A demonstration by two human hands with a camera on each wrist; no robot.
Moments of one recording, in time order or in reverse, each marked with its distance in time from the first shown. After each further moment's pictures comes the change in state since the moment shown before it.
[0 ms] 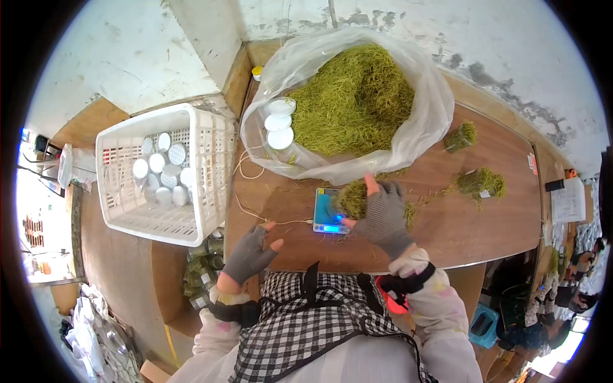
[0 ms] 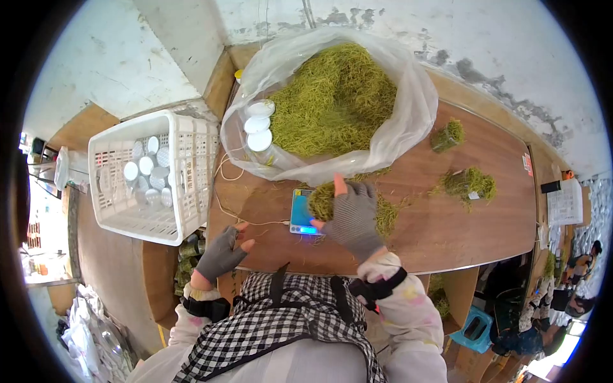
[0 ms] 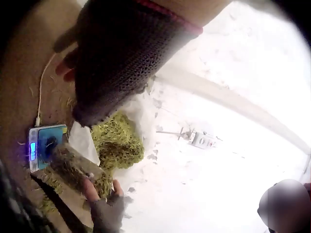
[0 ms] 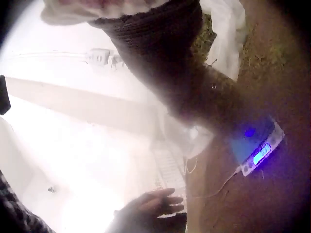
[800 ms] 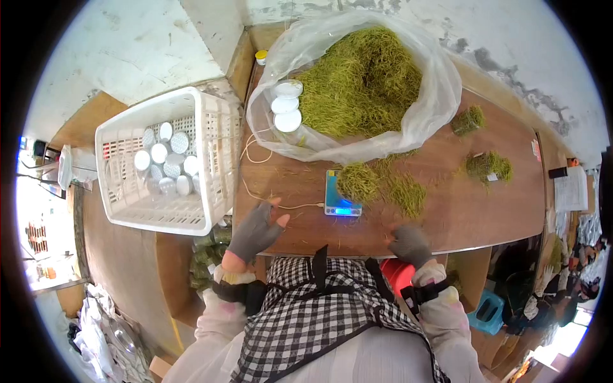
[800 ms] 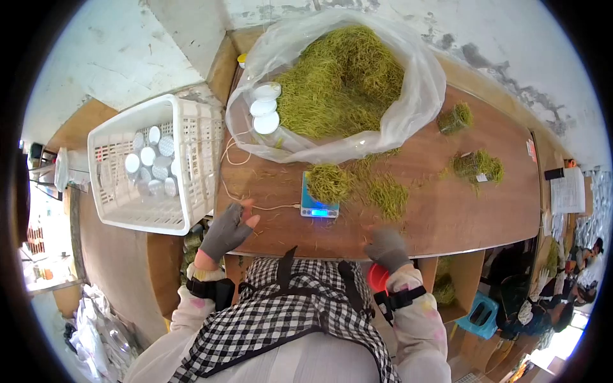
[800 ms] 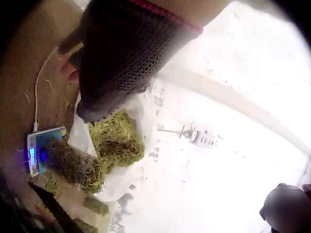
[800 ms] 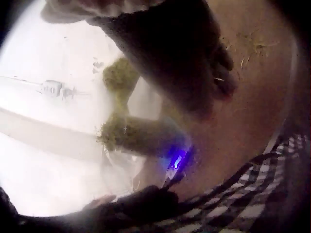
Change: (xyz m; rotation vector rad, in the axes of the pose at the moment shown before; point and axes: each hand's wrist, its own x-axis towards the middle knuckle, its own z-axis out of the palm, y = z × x) left_hand 0.015 -0.014 -0.012 0.087 0.023 0.038; right_hand -0.130 0.069 0.041 -0.011 -0.706 0.416
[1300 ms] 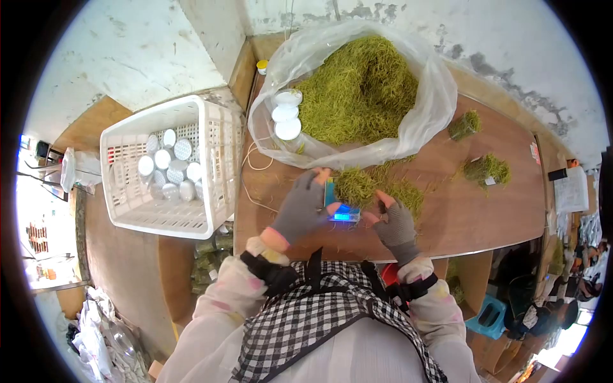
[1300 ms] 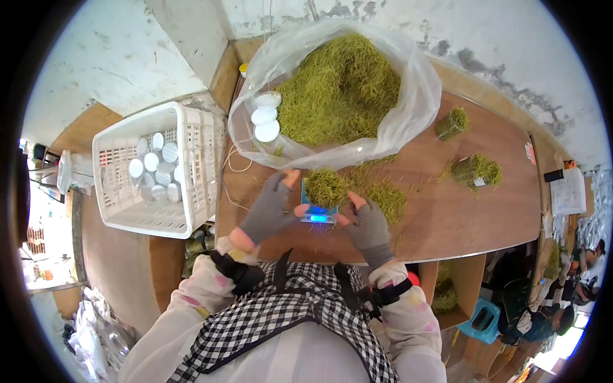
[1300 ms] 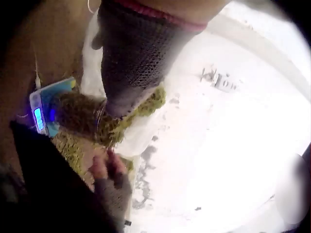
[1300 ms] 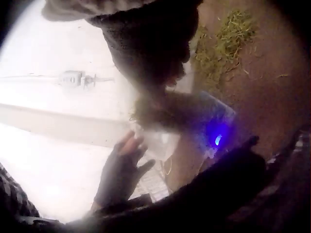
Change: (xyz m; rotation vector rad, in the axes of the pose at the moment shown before) left_hand 0.063 0.065 0.039 -0.038 0.120 0.241; right_hand 0.016 -0.075 -0.047 0.435 0.401 -0.201
